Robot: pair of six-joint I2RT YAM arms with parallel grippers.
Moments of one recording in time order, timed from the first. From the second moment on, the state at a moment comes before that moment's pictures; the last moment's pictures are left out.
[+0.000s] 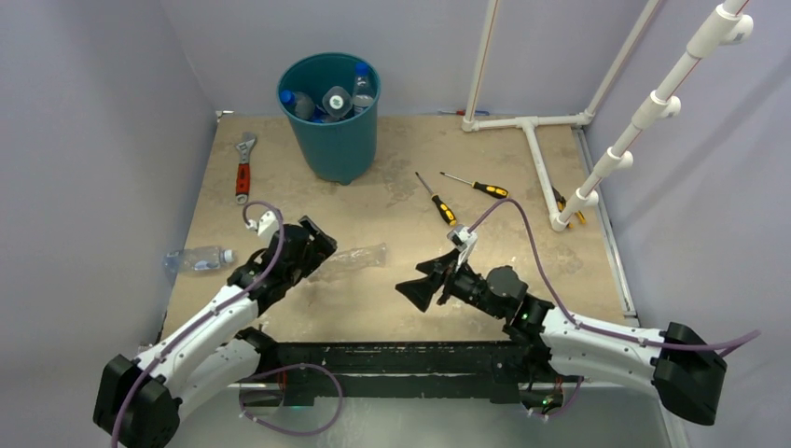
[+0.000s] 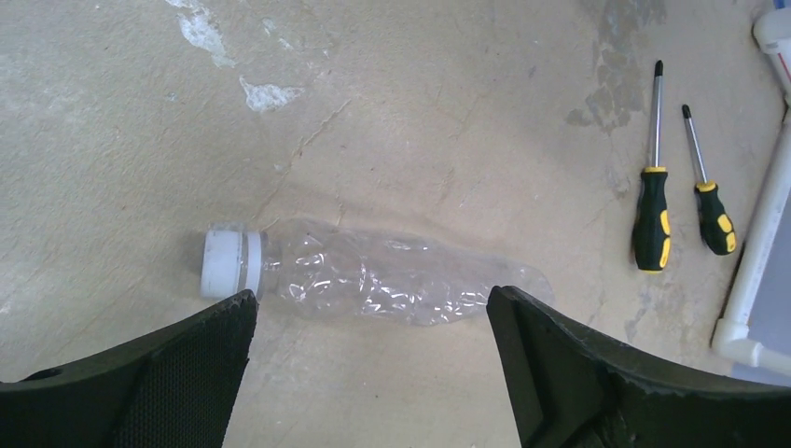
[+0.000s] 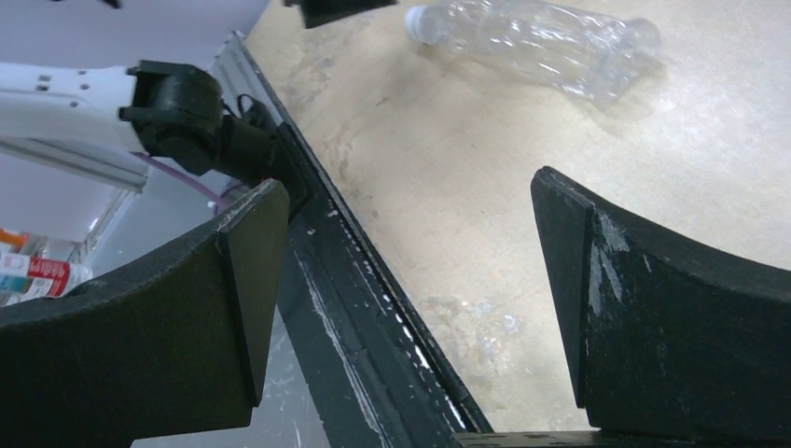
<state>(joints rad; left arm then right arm) -0.51 0.90 0.50 -0.36 -0.34 -1.10 0.99 0.85 0.24 0.57 -0.02 0.58</state>
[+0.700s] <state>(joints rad) -0.51 0.63 0.39 -0.49 -0.15 -1.13 0.93 1.63 0.66 0.68 -0.05 0.40</state>
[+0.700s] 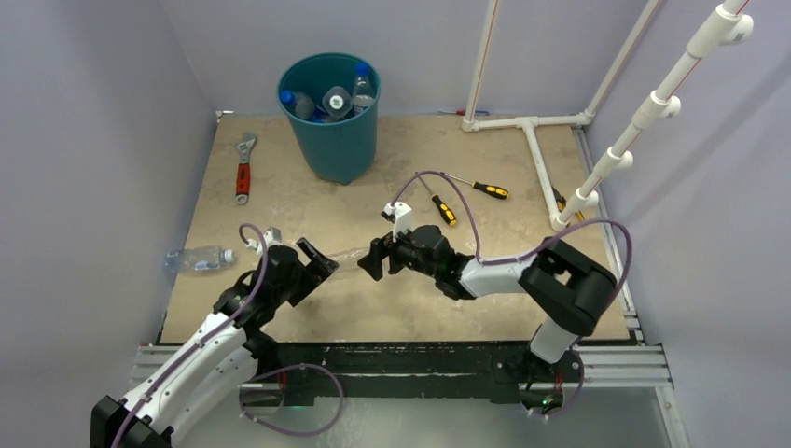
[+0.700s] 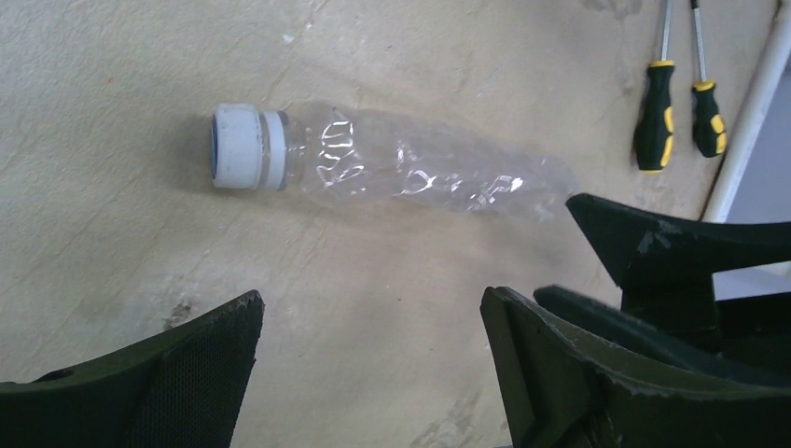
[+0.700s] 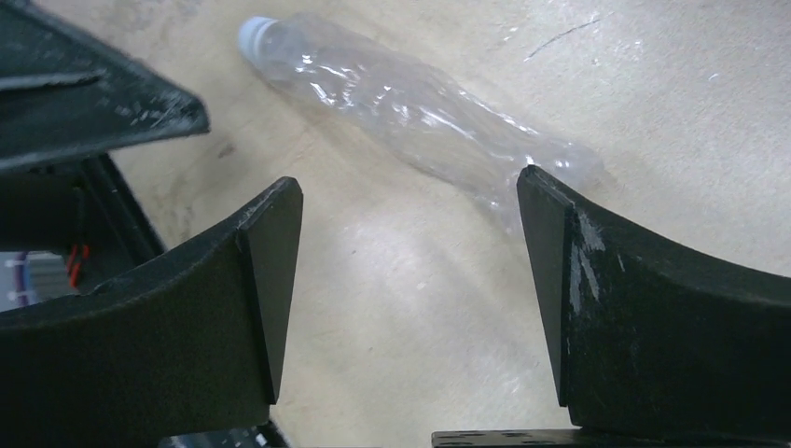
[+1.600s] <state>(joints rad) -0.51 0.86 0.30 -0.24 -0.19 -1.13 0.91 1.65 0.50 0.92 -0.26 0.51</state>
